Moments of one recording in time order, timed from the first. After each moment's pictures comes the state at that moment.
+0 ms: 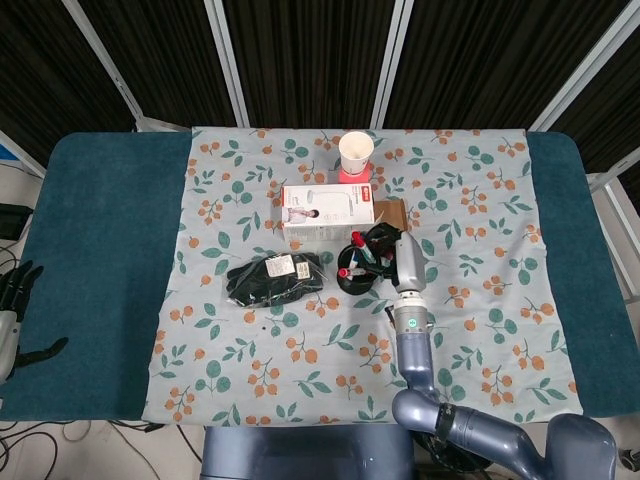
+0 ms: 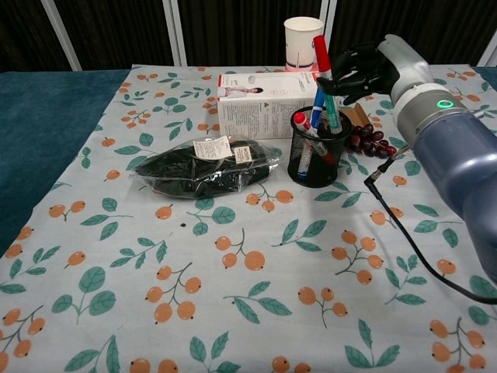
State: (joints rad) left arm -0.10 -1.11 -0.07 -1.63 1.44 1.47 -0.03; right arm 0.66 -1.92 0.53 -1.35 -0.97 1.22 0.10
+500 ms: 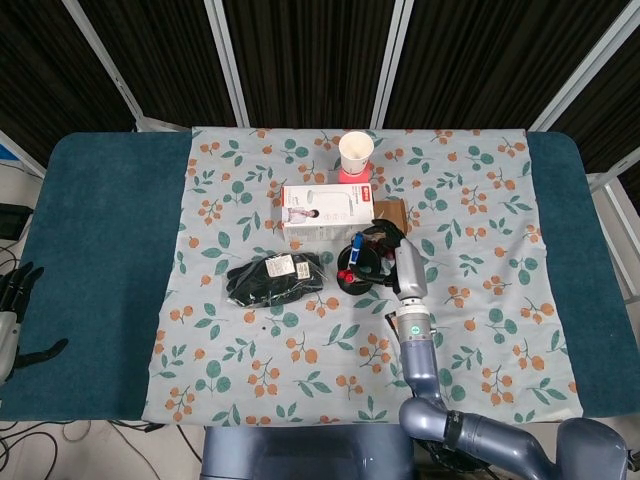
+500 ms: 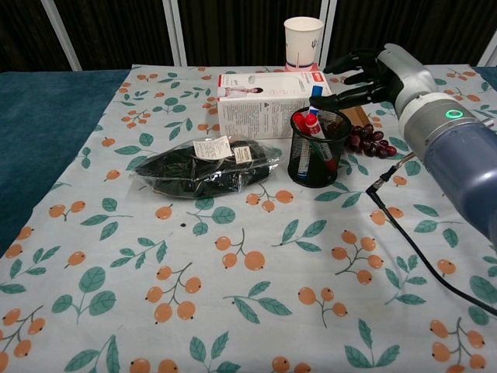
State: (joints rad) left arm -0.10 -1.10 -0.06 -1.63 1.45 1.47 -0.04; right arm 0.62 -1.88 0.49 -1.42 -0.98 1.21 0.09
